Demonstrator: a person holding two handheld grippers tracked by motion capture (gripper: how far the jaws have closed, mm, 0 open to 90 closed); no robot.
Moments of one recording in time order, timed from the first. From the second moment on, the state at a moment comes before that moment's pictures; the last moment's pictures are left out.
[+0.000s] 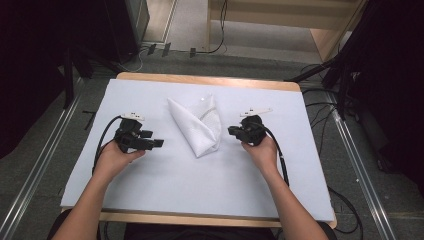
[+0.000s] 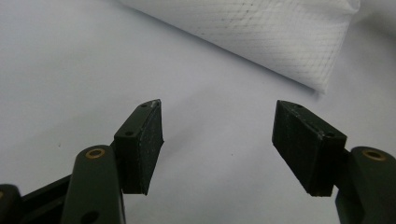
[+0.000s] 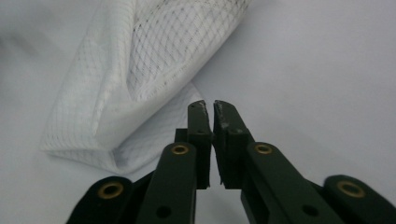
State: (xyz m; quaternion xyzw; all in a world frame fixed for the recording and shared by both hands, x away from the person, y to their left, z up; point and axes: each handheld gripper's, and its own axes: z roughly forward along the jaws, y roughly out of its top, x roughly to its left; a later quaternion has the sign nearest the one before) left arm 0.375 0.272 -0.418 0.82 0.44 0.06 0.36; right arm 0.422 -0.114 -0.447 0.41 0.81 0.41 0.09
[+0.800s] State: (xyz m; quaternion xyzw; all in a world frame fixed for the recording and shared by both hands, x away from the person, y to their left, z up) left arm 0.367 0.289 -0.417 0.81 0.46 0.07 0.35; right arm 0.418 -0.072 -0.440 0.36 0.82 0.43 0.06
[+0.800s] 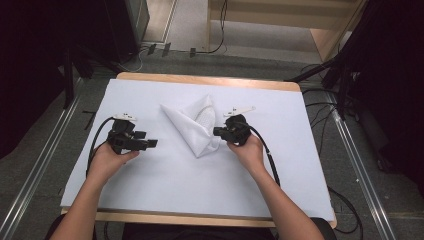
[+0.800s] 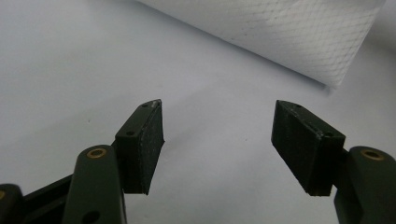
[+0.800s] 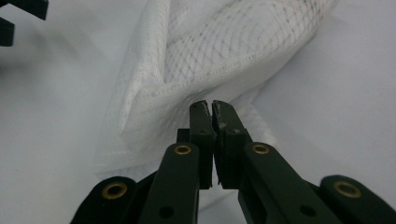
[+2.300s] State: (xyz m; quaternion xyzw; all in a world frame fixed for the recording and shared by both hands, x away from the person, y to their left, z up) left arm 0.355 0.335 -0.410 0.77 0.51 0.09 0.36; right arm 0.392 -0.010 -0.434 0.28 0.86 0.43 0.03
